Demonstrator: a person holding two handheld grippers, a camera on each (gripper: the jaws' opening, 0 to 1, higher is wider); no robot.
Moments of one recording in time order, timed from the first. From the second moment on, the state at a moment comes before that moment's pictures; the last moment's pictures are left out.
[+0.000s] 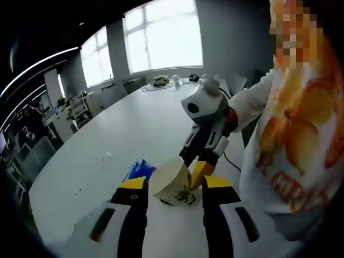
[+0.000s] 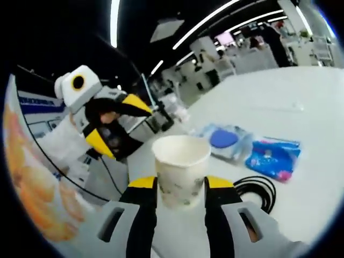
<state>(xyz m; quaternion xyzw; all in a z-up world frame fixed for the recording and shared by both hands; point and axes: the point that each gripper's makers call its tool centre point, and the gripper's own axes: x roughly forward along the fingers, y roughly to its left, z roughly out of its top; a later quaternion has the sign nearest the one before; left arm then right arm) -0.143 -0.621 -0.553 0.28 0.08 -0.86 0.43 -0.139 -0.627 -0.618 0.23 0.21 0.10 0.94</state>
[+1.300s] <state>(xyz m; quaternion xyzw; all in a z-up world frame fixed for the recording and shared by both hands) -0.006 -0.587 -0.597 0.40 0.11 -0.73 0.54 -0.175 -0.629 -0.656 0.18 0.27 0.08 0.94</state>
